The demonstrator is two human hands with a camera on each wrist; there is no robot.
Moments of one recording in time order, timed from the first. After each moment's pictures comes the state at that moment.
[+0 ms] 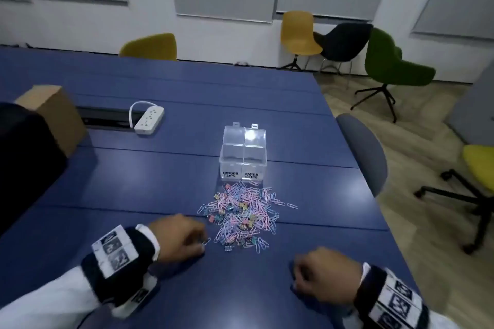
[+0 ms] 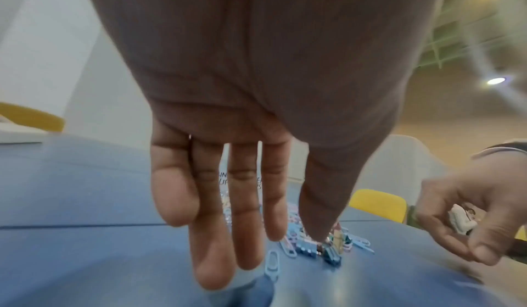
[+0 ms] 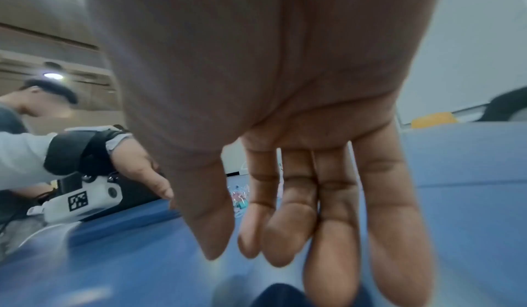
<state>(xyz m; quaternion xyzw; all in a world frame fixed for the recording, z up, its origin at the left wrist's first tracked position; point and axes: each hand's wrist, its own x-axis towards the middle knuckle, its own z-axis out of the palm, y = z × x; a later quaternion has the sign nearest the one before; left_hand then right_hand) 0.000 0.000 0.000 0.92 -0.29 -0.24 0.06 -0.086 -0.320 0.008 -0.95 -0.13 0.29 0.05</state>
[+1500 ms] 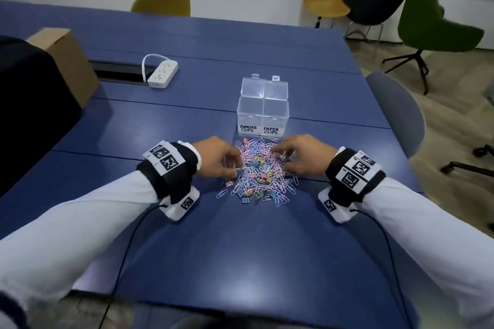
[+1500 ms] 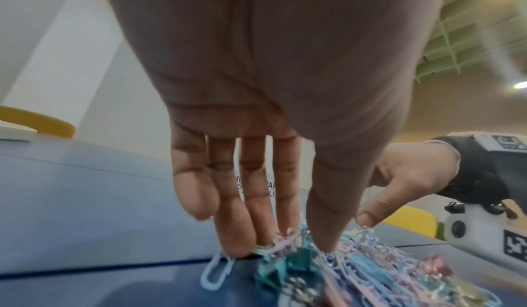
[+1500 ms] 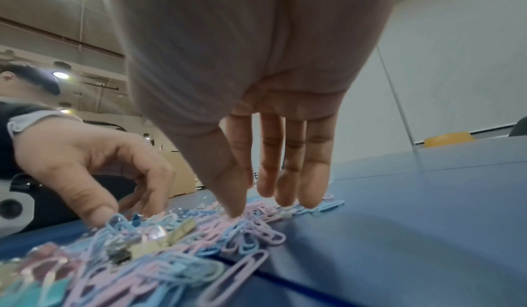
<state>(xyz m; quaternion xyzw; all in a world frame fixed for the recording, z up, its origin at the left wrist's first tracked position) 0.063 -0.029 -0.026 0.93 -0.31 -0.17 0.11 0.051 -0.290 -0.020 -0.96 -0.24 0.12 0.12</state>
